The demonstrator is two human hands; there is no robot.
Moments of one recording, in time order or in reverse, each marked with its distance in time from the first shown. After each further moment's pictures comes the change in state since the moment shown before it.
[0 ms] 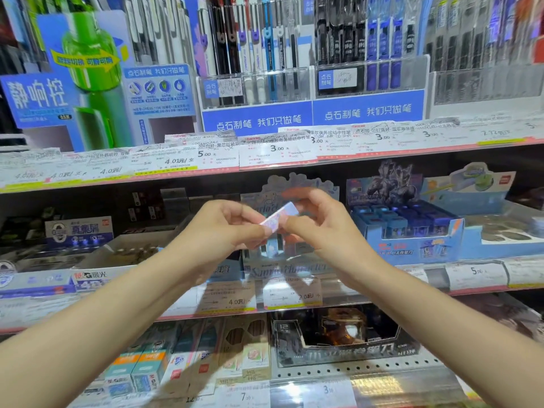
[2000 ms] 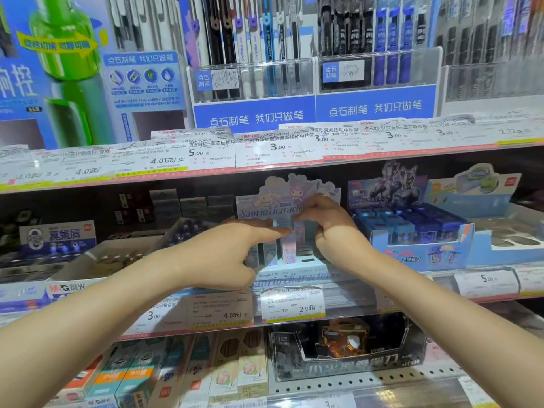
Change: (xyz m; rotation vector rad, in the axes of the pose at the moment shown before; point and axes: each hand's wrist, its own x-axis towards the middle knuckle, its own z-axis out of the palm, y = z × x) left_hand 0.035 -0.022 -0.013 1.081 -0.483 0.246; right_hand 0.053 0.065 -0.039 -0.890 -0.048 -0.112
